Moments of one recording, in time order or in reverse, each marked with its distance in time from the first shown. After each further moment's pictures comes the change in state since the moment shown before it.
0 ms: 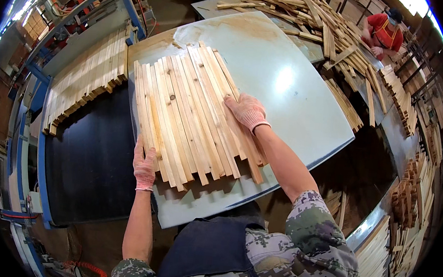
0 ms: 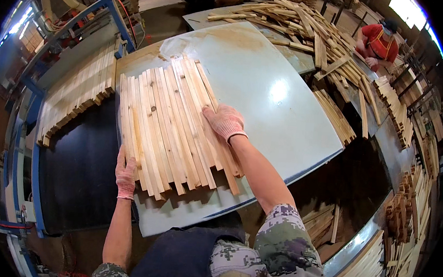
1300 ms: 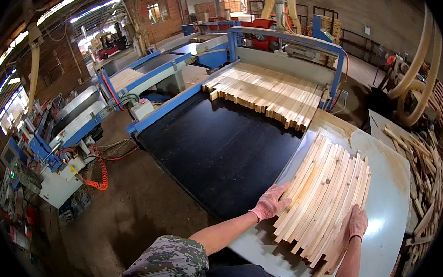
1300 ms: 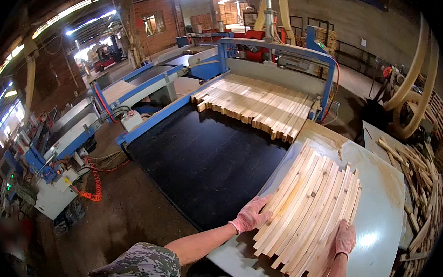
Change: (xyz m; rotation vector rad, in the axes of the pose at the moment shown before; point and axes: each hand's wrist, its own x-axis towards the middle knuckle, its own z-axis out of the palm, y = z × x) left_hand -0.004 0.016 0.002 0.416 0.091 -0.058; right_hand 0.053 -0.006 0.026 -0.075 0.240 -0.142
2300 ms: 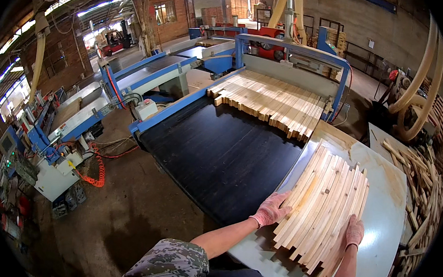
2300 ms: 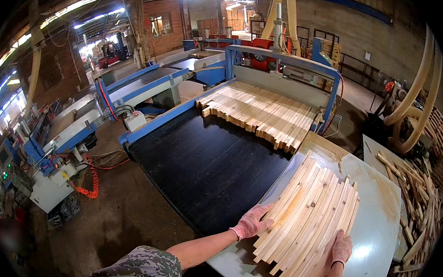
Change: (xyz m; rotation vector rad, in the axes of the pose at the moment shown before) left_hand -0.002 0.003 -0.002 0.044 -0.010 -0.048; right_hand 0.011 0.013 0.014 -0.020 0.052 -0.046
